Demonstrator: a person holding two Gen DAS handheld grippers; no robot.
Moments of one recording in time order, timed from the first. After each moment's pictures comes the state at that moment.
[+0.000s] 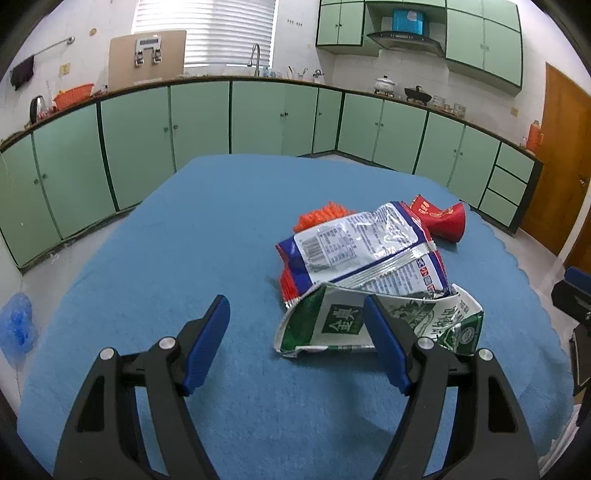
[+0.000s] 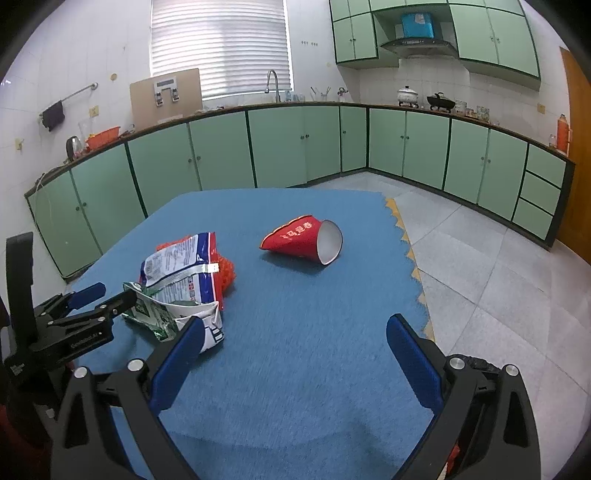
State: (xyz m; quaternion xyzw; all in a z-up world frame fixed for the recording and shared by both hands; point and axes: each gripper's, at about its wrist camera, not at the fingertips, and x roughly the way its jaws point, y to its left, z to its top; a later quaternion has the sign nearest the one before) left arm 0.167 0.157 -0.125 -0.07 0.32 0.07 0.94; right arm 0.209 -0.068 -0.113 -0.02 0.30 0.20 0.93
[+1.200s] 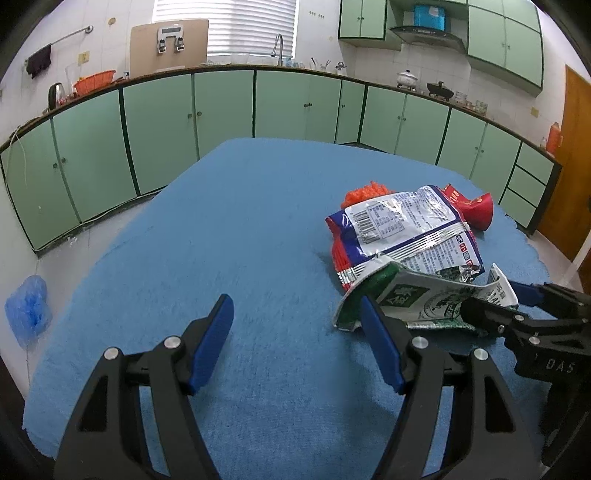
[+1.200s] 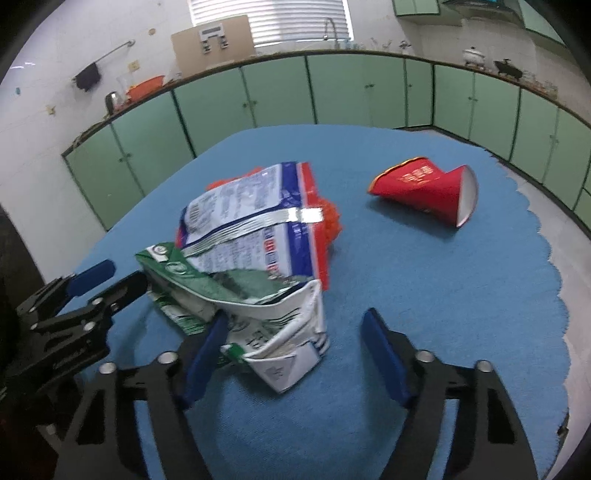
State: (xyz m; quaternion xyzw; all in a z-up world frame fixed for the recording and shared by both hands) left arm 0.151 0.179 -0.137 -0.08 0.34 0.12 0.93; right arm 0.242 0.018 -0.160 -0.04 0.39 0.33 0.86
